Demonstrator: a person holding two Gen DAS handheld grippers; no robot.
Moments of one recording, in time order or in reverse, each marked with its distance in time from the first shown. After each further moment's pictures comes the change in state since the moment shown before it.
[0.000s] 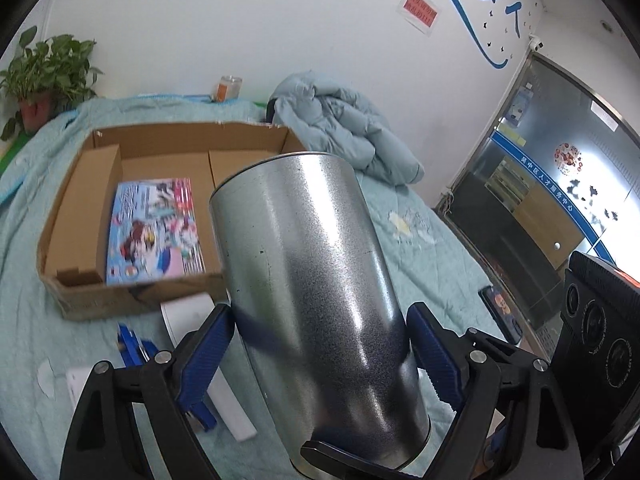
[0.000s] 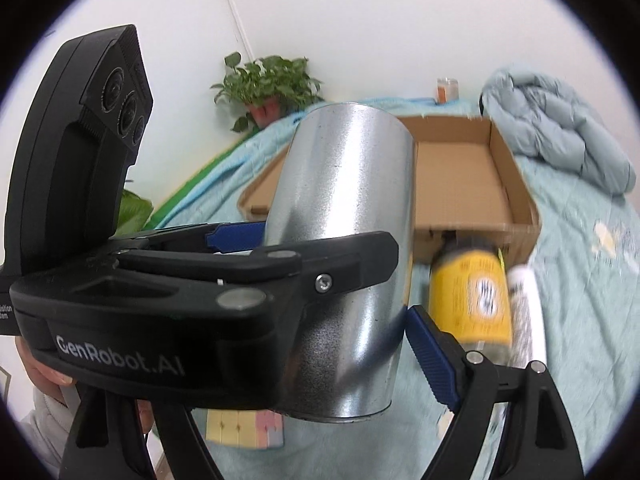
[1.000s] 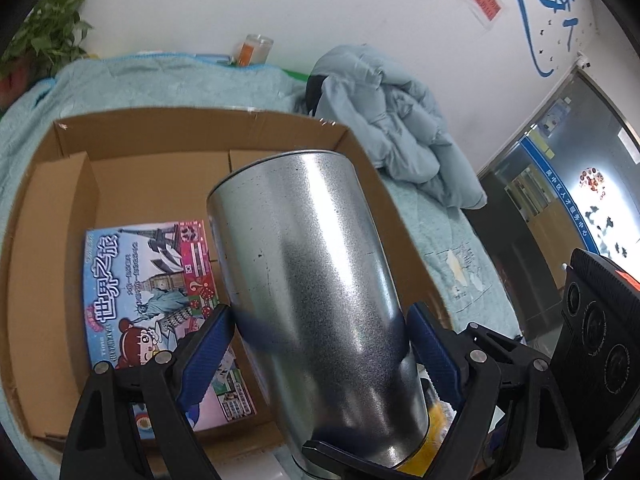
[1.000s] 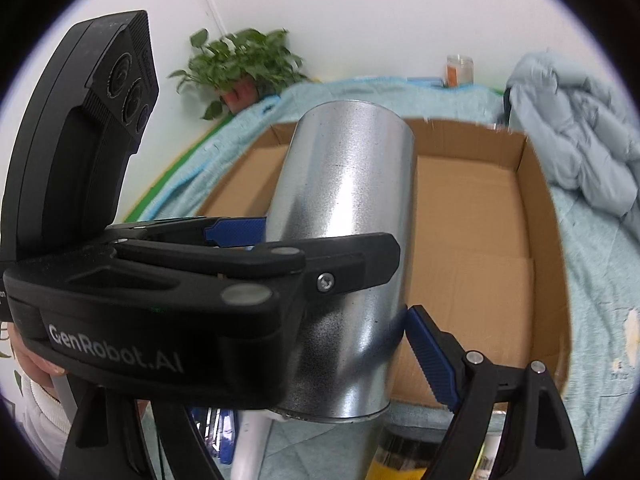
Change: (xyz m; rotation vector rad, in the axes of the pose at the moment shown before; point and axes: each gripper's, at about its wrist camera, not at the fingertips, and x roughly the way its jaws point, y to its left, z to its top) left arm 0.166 0.121 0.131 -0.142 0.178 -0.007; right arm 0.133 -0.070 0.112 0.008 0.166 0.016
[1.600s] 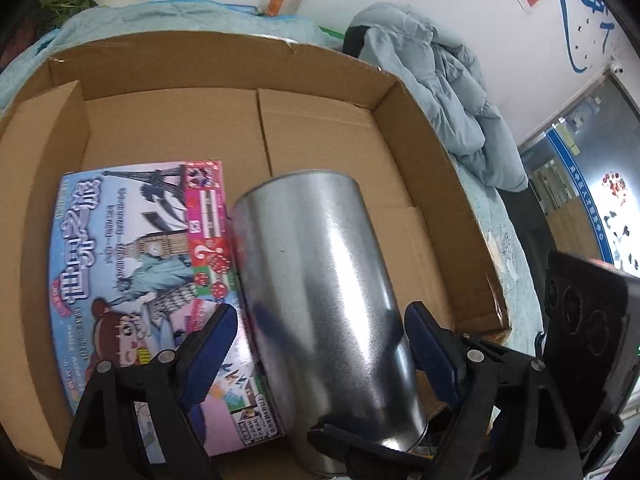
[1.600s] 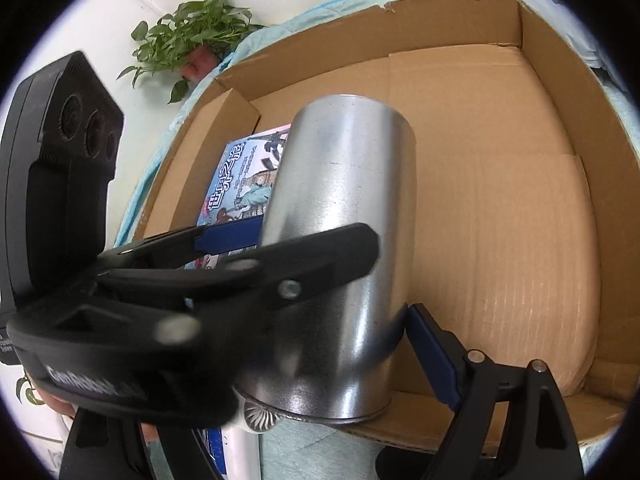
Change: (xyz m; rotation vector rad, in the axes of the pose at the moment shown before) left arm 0.058 0.033 -0.016 -0.072 0.100 0.050; right arm 0.065 -0.050 -0.019 0.229 0.191 0.104
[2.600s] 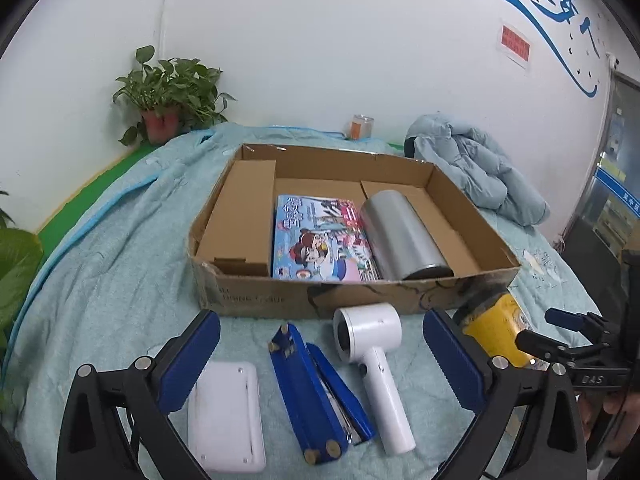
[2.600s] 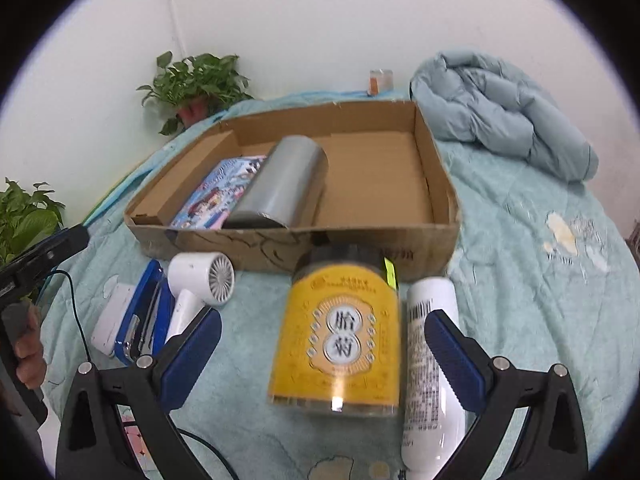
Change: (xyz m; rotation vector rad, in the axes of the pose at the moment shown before) left arm -0.186 -0.016 -0.230 0.035 -0.489 0.380; right arm -0.110 0.004 -0.144 -0.154 -0.357 -0.285
